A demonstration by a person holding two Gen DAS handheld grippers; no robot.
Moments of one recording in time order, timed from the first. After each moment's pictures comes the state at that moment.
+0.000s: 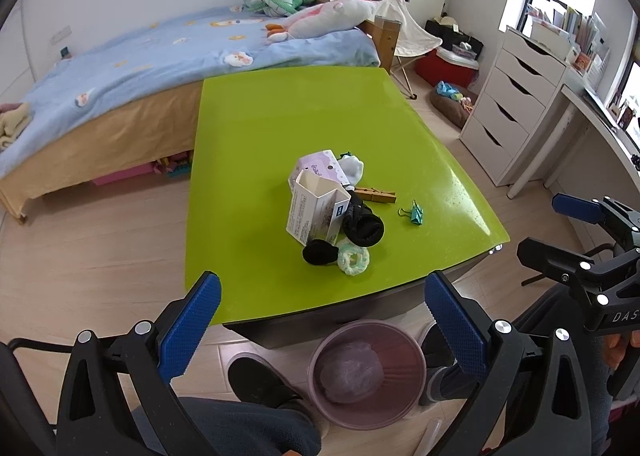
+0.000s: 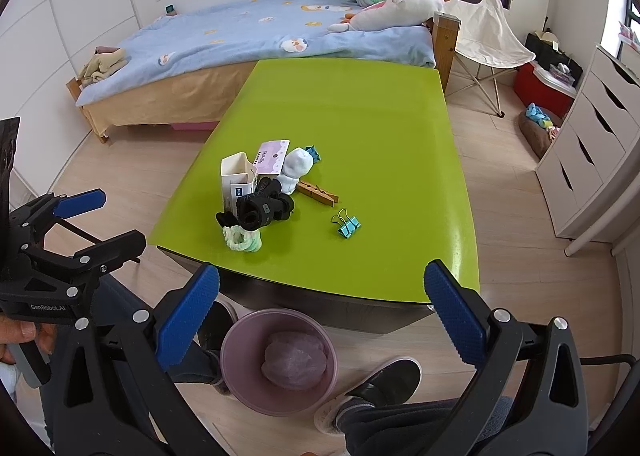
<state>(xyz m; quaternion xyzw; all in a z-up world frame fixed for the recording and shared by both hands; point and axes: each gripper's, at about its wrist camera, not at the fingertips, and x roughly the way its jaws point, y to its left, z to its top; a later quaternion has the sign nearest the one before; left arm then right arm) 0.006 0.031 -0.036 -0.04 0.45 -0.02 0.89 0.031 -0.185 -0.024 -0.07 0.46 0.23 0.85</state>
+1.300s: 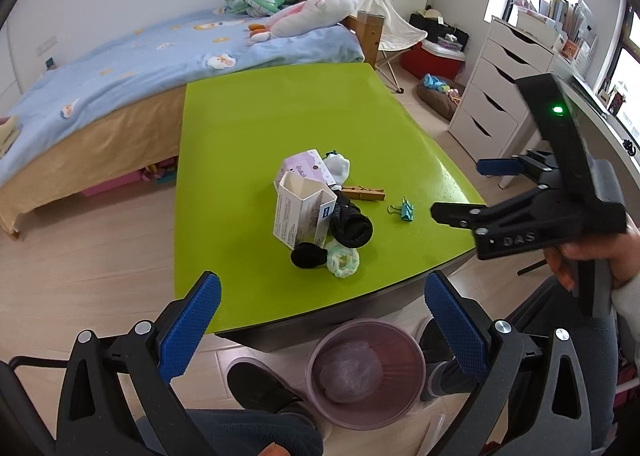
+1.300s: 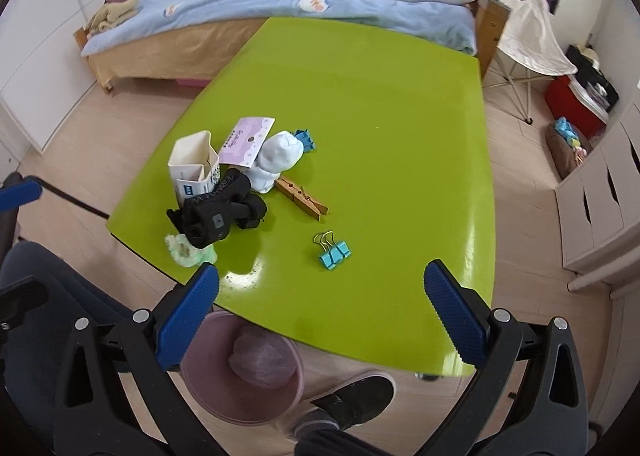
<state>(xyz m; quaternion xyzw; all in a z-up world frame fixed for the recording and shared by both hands) 0.014 0.024 -0.038 -0.02 0.45 -0.05 0.89 0.114 -0.154 -0.082 -0.15 0.50 0.27 0.81</state>
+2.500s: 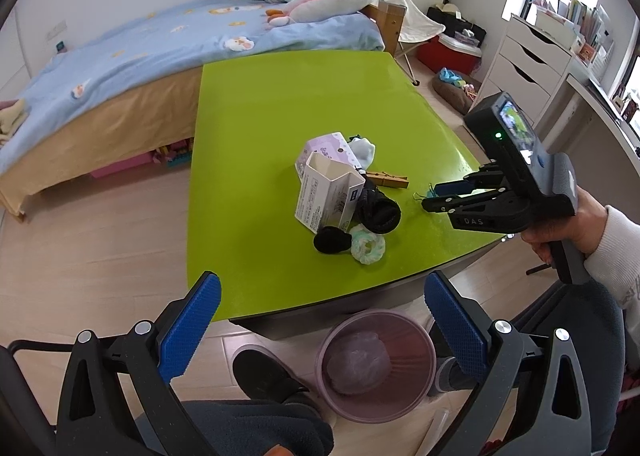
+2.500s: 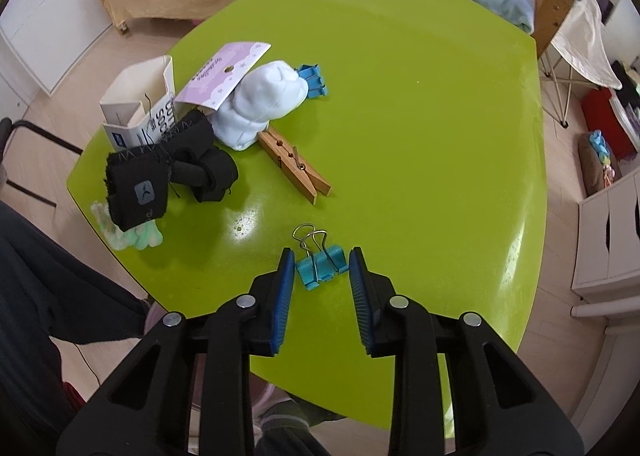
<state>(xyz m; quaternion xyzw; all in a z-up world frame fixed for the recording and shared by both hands) 0.016 0.041 -0.049 -0.03 0.47 -0.03 0.88 0.153 -0.140 -0.146 -0.20 0.55 0.31 0.75</state>
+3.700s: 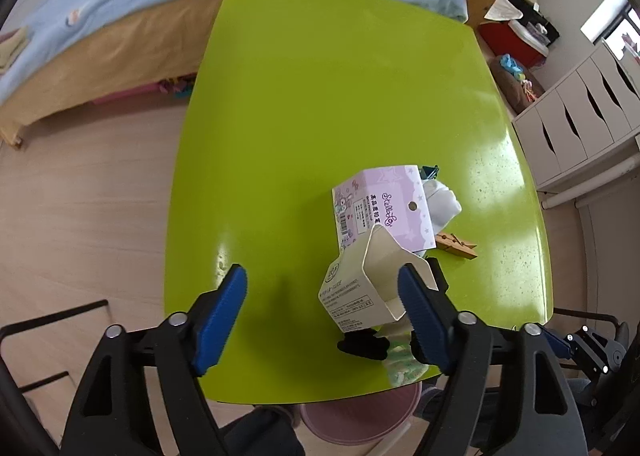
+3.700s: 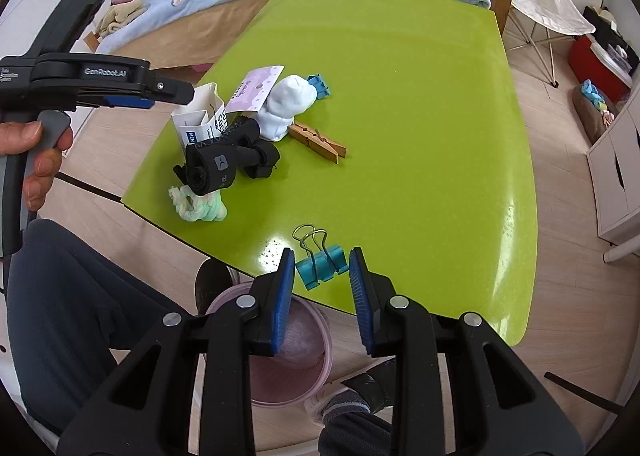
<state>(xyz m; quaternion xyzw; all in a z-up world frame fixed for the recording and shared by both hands) 0.153 0.074 -0.098 -0.12 0.59 0.03 0.80 0.105 -0.182 -0.115 -0.09 0.55 0.30 0.78</state>
